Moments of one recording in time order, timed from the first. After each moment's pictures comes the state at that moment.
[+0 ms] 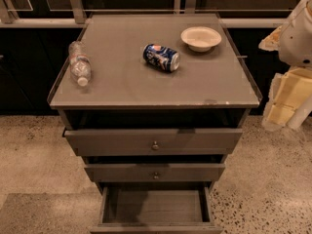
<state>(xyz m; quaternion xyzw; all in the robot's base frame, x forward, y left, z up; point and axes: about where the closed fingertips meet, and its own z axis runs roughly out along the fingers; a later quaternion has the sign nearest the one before) 0.438 -0.217 0.976 -0.60 0.78 -0.03 0.16</state>
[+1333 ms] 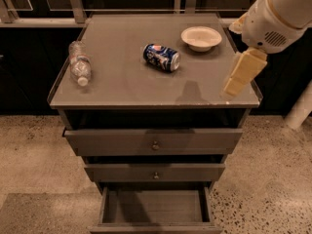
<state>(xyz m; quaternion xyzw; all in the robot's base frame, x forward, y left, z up) 0.517 -0.177 0.974 -0.59 0.77 0.00 0.26</state>
